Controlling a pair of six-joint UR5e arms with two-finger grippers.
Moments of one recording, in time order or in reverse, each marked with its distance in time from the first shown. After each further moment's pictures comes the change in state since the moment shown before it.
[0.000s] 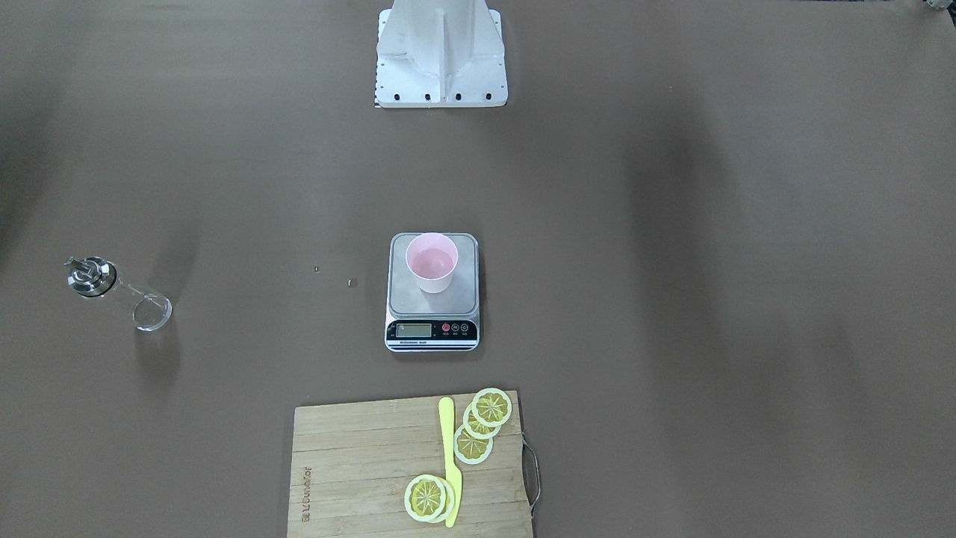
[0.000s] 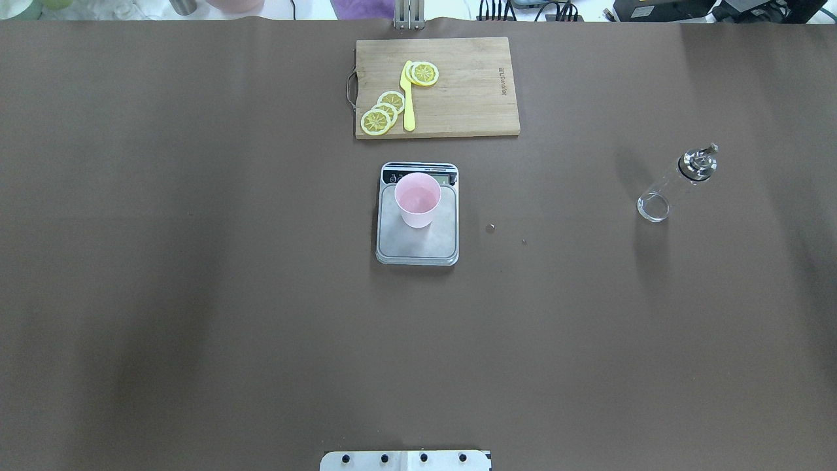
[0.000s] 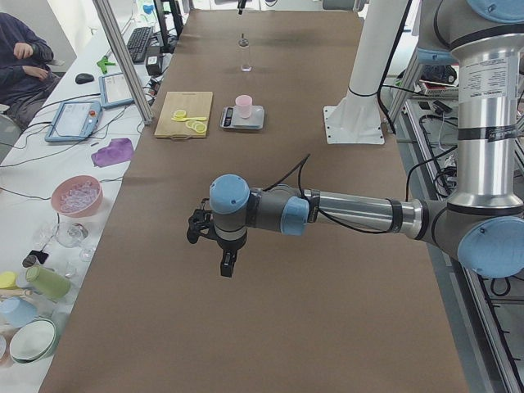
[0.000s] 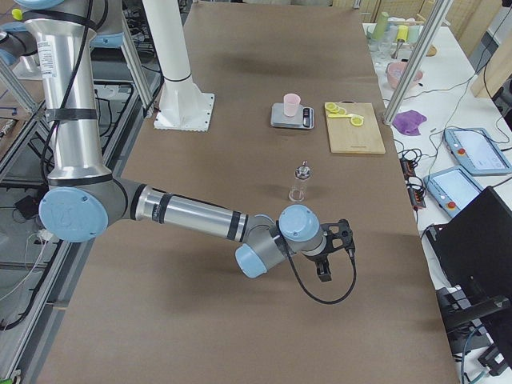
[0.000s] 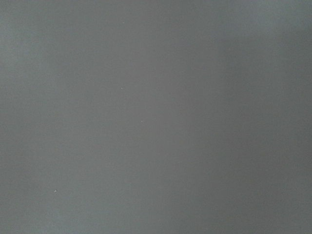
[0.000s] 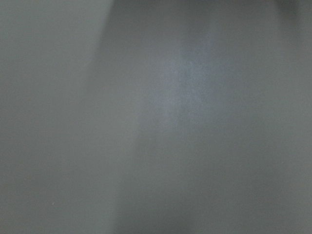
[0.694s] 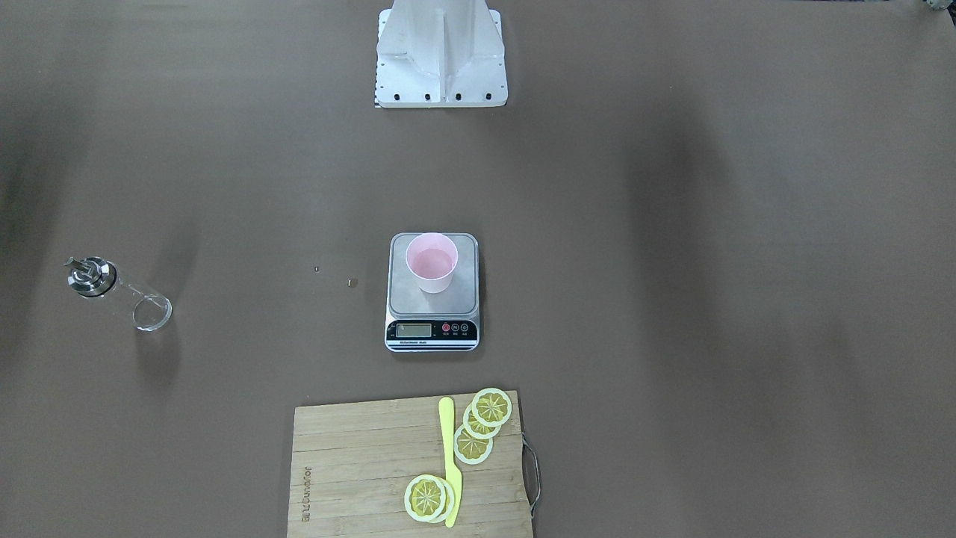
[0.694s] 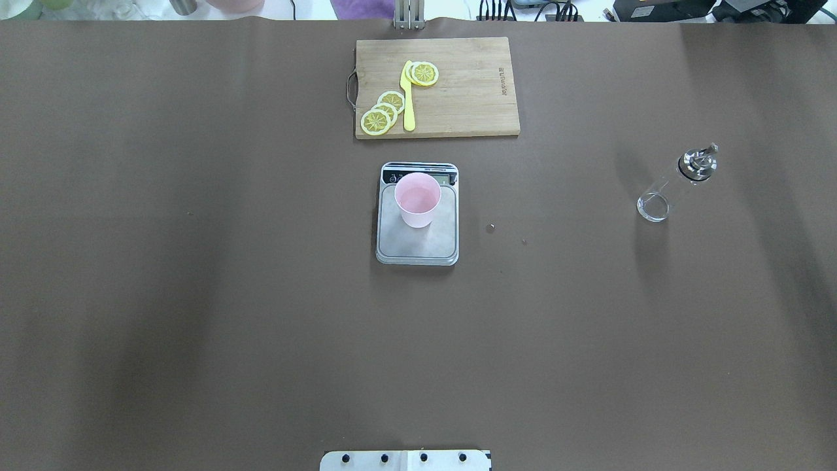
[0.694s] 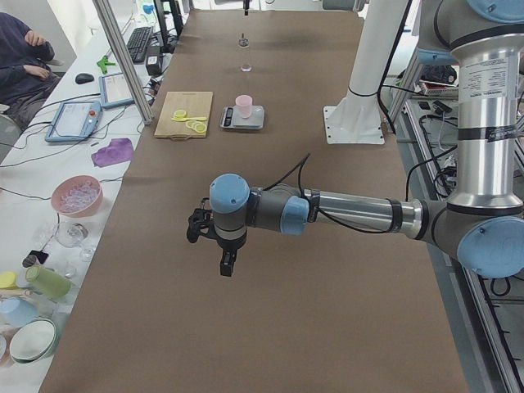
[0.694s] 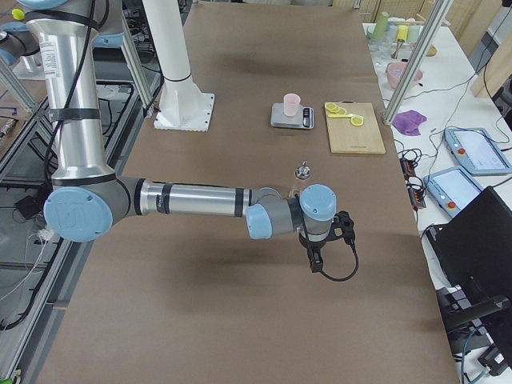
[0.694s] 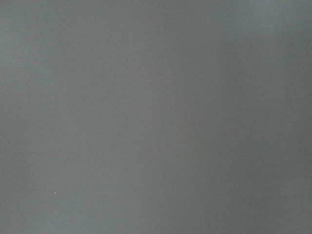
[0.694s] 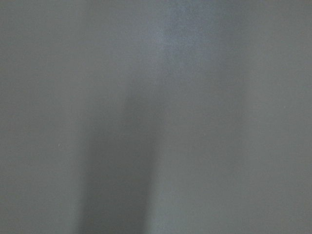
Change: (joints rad) left arm 0.000 -0.001 -0.001 -0.002 0.001 0.001; right arm -0.002 -0.017 0.212 -0.545 -0.025 -0.261
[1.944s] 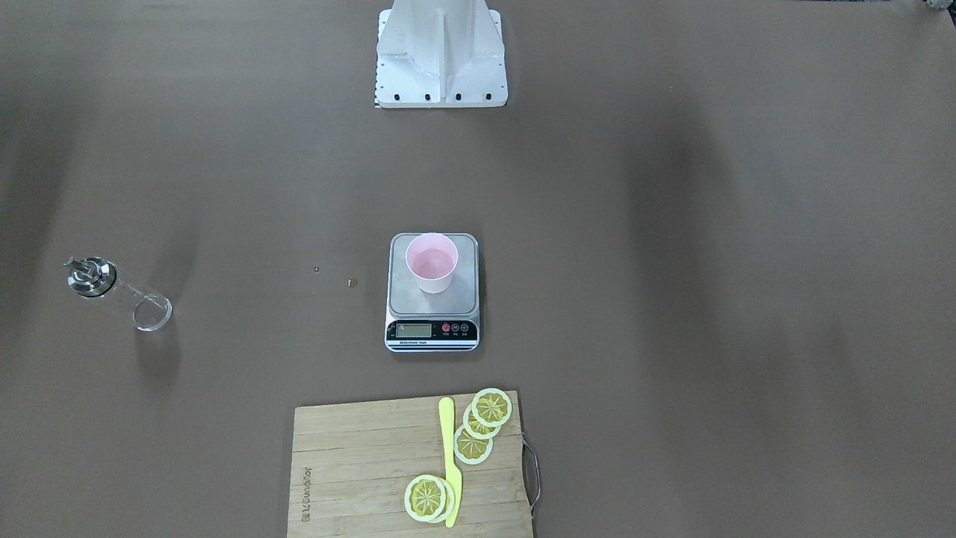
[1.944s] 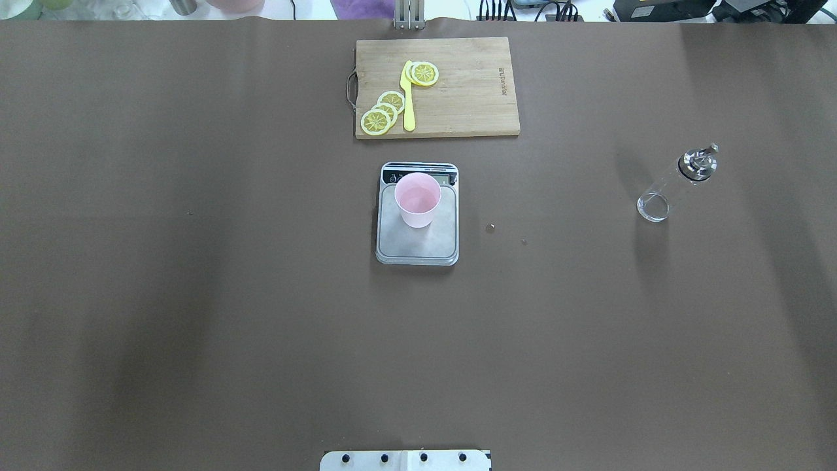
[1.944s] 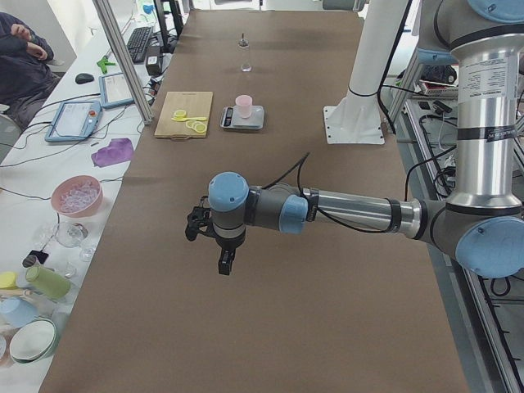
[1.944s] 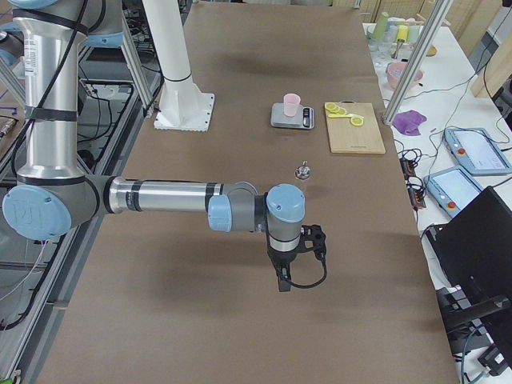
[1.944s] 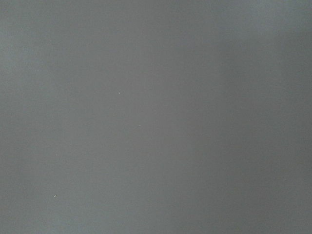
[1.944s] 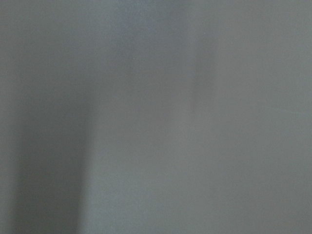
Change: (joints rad) left arm 0.000 -0.008 0.000 -0.001 0.000 0.006; right arm 0.083 -0.157 0.177 -0.154 -0.147 -0.116
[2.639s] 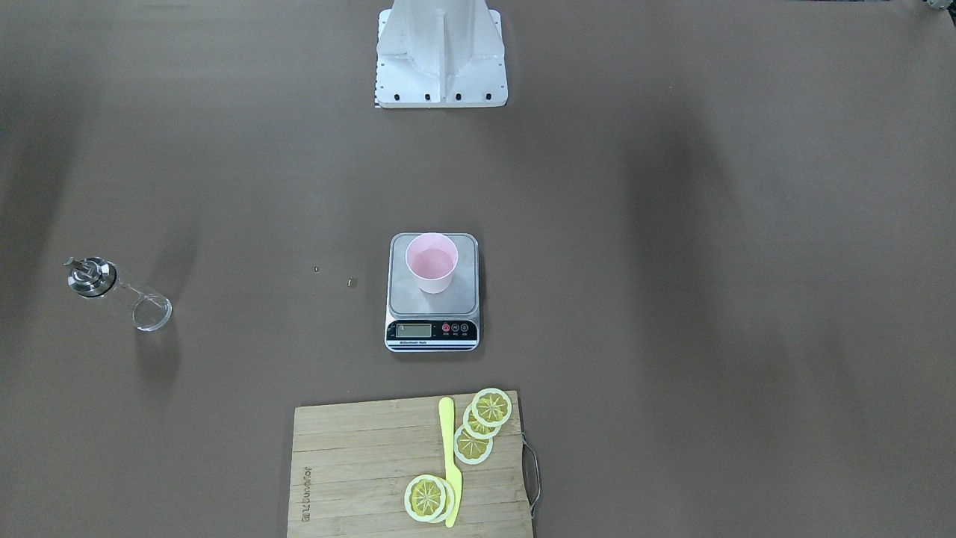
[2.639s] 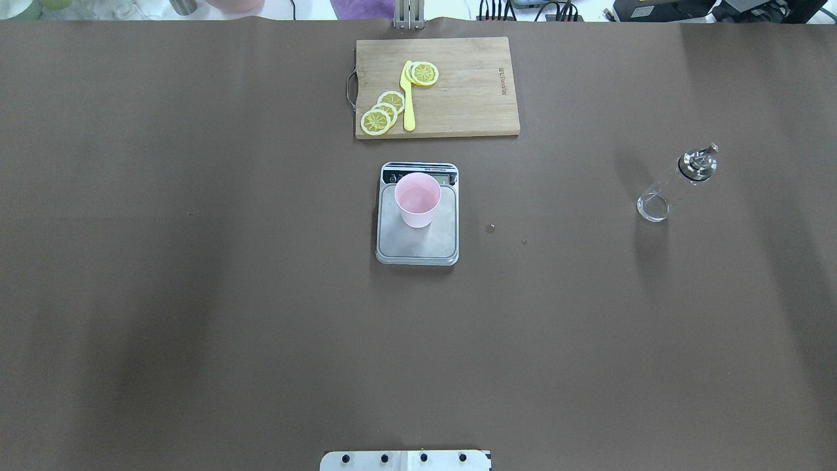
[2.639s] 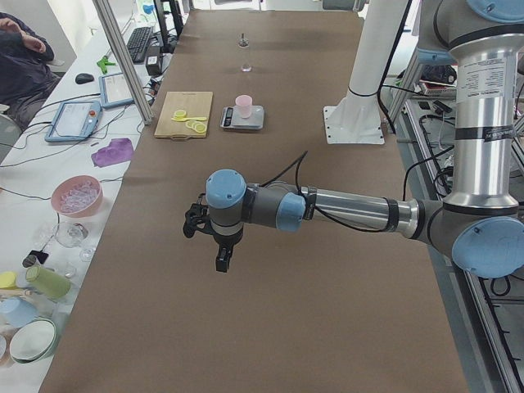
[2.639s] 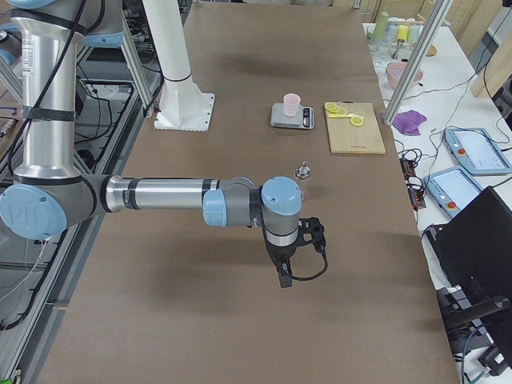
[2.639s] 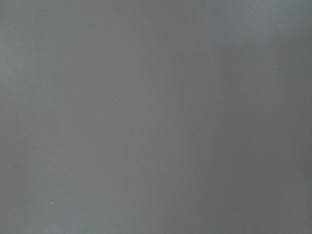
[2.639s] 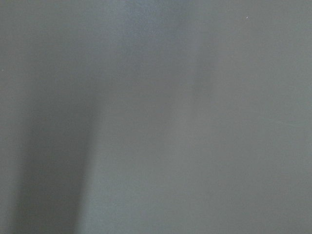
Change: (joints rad) left arm 0.006 -0.011 0.001 0.000 -0.001 -0.003; right arm 0.010 -0.006 0.035 -0.002 -0.006 -0.049
